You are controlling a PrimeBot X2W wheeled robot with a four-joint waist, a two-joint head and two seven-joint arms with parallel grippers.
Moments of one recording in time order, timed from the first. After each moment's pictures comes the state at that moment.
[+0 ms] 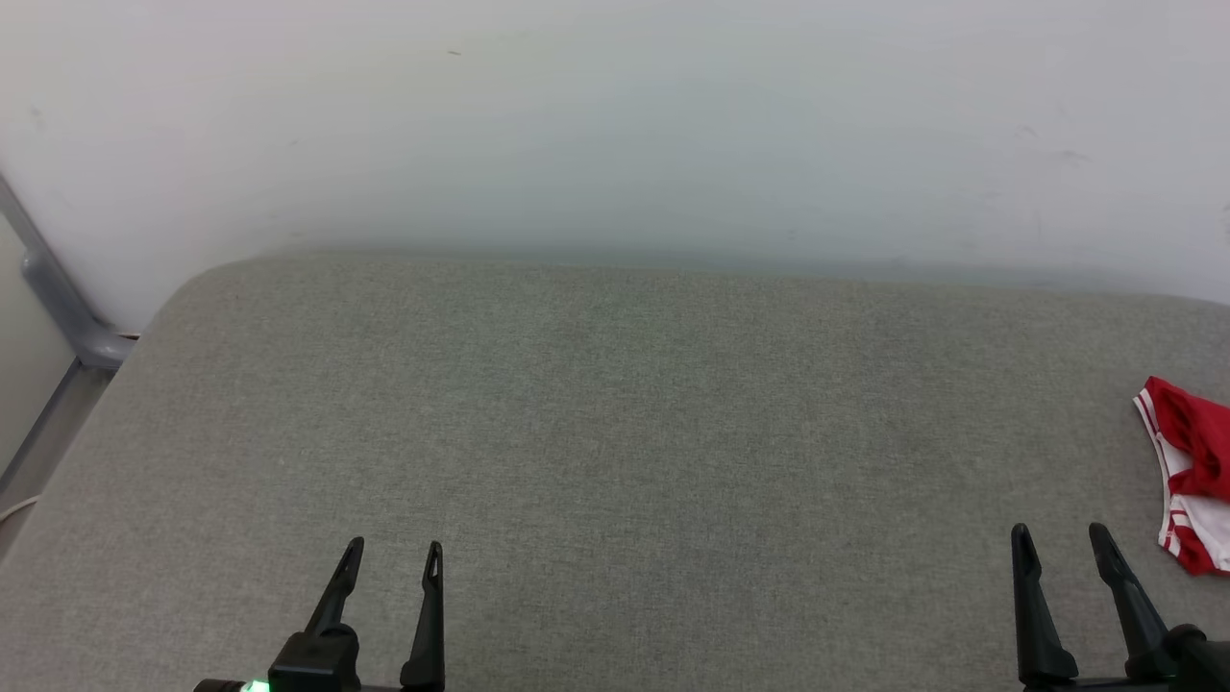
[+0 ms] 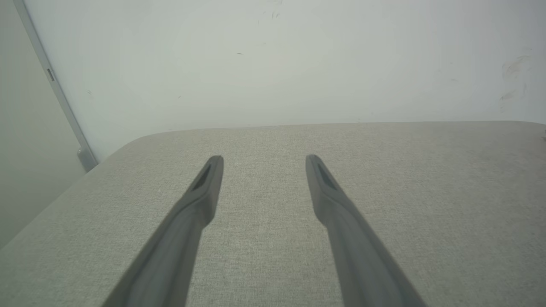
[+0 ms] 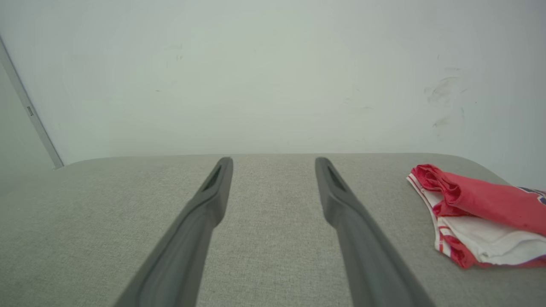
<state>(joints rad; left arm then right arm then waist) 0.14 0.08 -0.09 0.06 -0.05 0.01 -0.26 0.19 -0.05 -0.10 -0.02 0.16 0.13 -0.26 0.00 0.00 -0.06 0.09</state>
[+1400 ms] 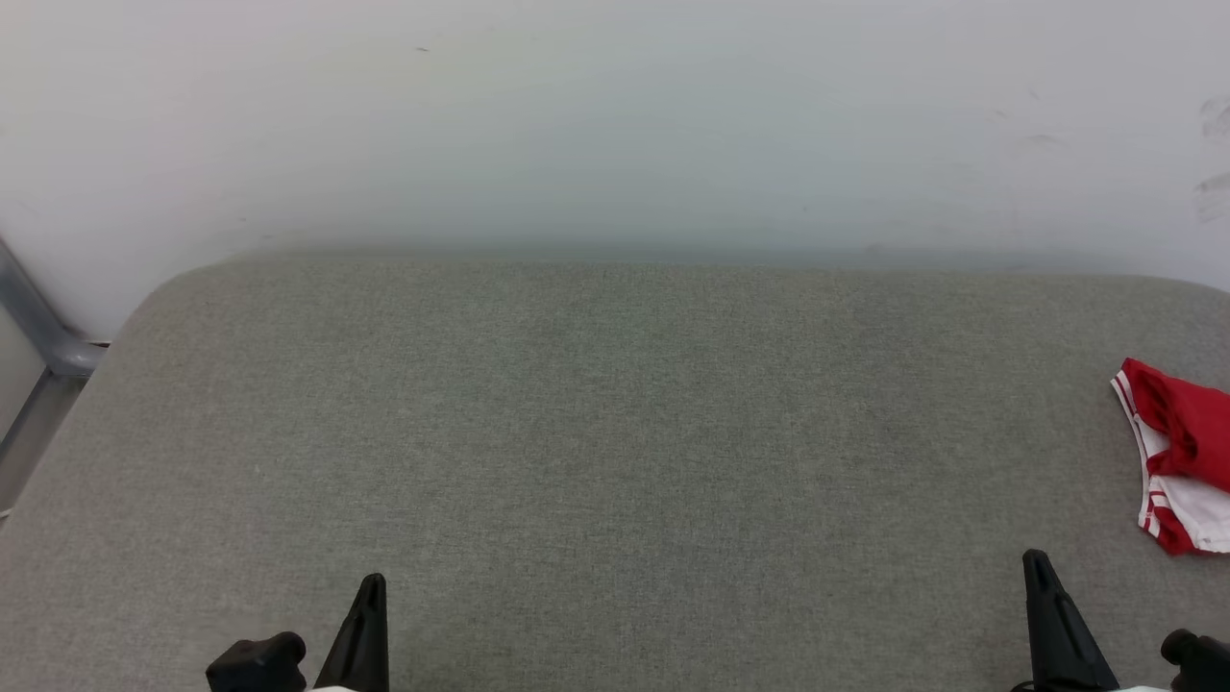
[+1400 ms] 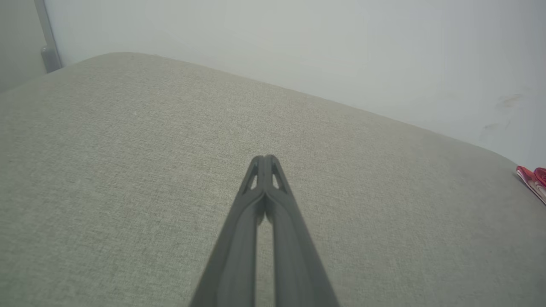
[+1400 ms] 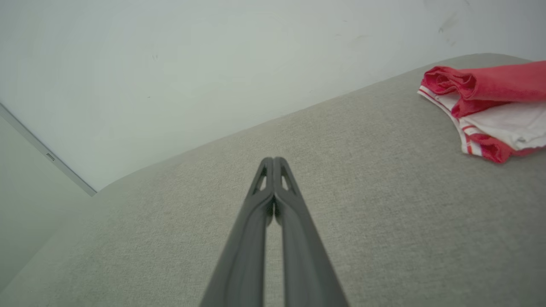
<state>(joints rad) 0.13 0.08 -0.05 0.15 -0.33 -0.02 -0.19 0.17 -0.05 -0.07 0.09 0.45 0.13 -0.20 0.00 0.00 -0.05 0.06</state>
